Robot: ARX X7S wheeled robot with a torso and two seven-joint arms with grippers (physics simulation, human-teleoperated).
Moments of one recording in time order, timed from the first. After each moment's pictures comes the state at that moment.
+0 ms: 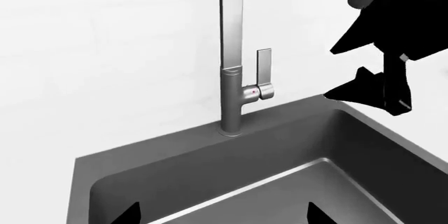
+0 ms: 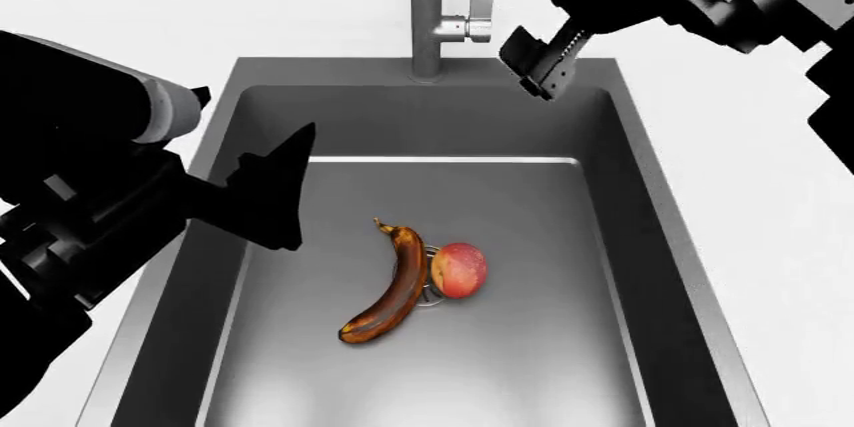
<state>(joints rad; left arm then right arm) -0.95 -0.92 0.27 0.65 -1.64 -0.89 -0.65 1.98 0.31 -1.45 0.59 0.80 1.04 -0.42</state>
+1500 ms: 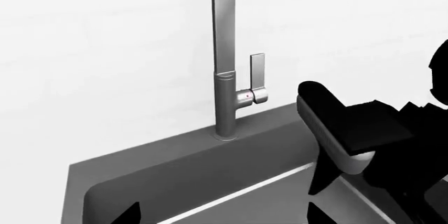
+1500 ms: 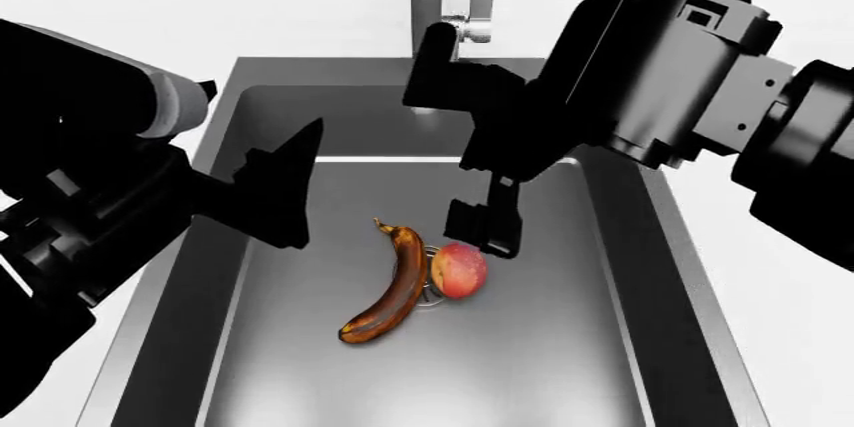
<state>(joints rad) -0.99 -0.91 0.30 0.66 -1.67 -0.89 -0.68 1.86 0.32 -1.59 0.32 0.86 0.96 -0.80</state>
